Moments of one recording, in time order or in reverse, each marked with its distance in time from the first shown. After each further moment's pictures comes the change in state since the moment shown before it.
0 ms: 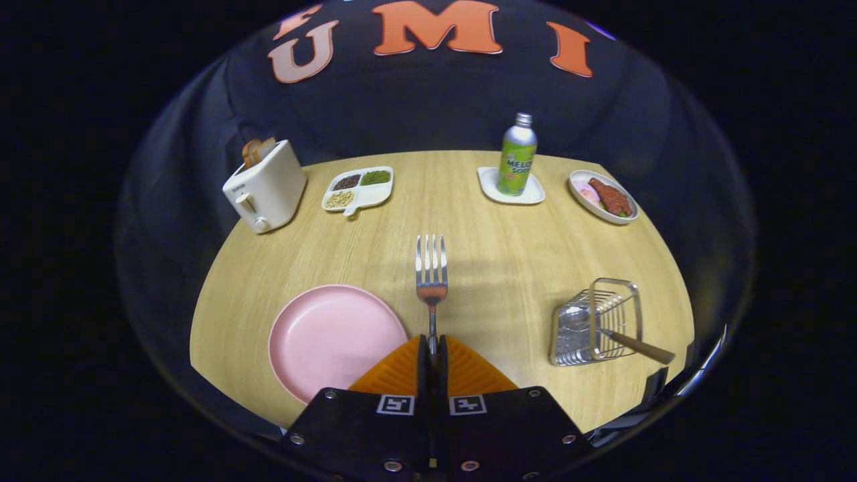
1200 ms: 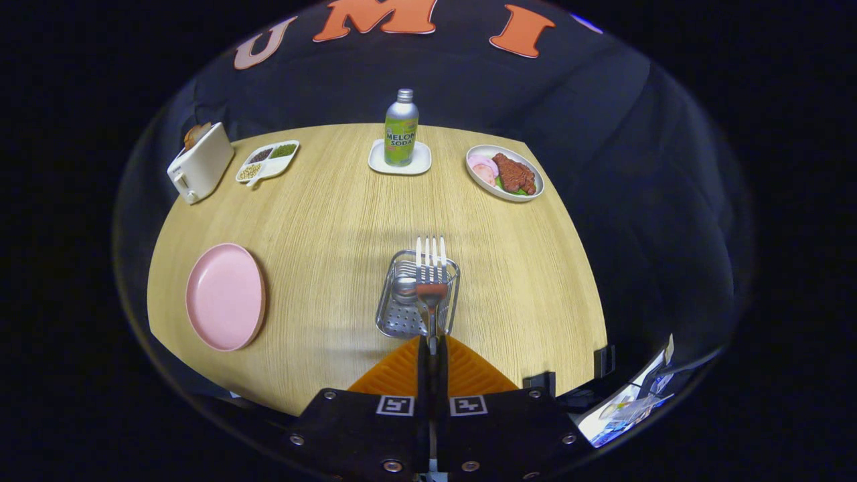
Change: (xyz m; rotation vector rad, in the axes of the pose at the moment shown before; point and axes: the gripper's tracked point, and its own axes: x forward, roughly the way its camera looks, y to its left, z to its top) arm -0.030 -0.161 -0.032 -0.110 0.196 -0.192
